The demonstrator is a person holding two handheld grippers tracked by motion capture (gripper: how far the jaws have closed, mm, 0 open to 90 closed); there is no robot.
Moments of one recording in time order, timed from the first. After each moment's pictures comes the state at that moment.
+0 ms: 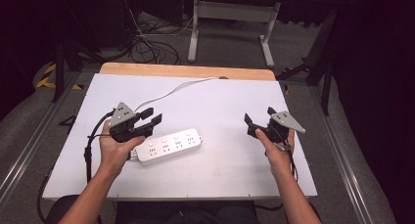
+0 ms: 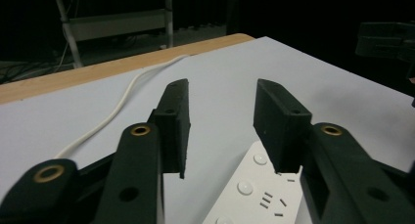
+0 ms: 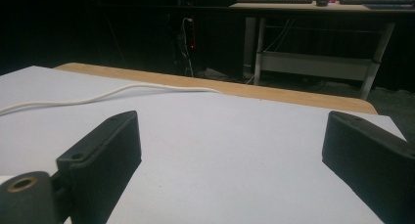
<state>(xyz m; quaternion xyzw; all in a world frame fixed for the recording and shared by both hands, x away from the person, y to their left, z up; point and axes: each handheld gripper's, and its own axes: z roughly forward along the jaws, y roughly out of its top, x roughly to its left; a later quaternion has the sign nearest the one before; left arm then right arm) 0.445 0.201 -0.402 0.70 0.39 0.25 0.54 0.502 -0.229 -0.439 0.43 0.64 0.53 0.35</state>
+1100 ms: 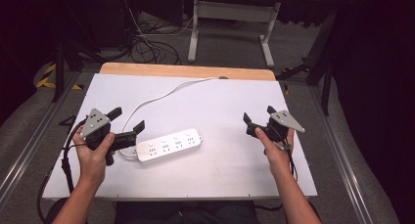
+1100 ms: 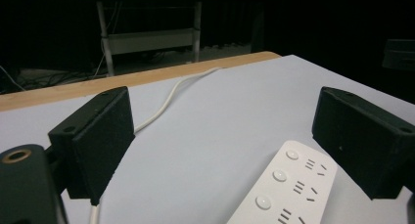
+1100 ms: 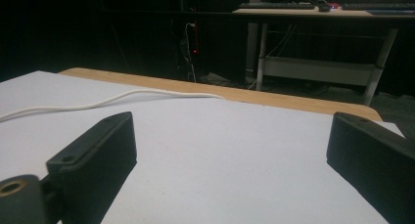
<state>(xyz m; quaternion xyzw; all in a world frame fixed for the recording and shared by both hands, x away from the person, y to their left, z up) 0.423 0.248 -0.406 0.67 0.42 0.29 0.55 0.504 -0.227 -0.438 0.42 0.64 0.54 0.35</state>
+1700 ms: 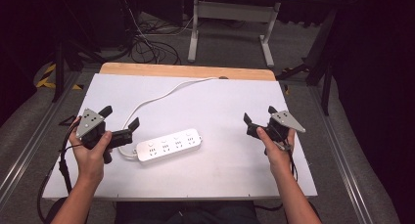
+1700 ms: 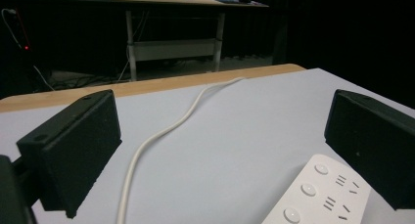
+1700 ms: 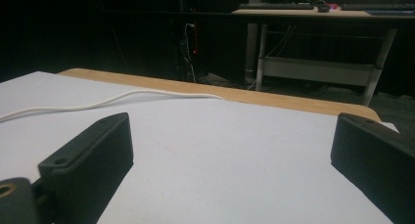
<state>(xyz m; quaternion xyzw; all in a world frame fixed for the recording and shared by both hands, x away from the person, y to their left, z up) 0.425 0.257 -0.410 0.64 0.44 0.32 0.55 0.503 -0.228 -0.438 0.42 0.64 0.54 0.35</state>
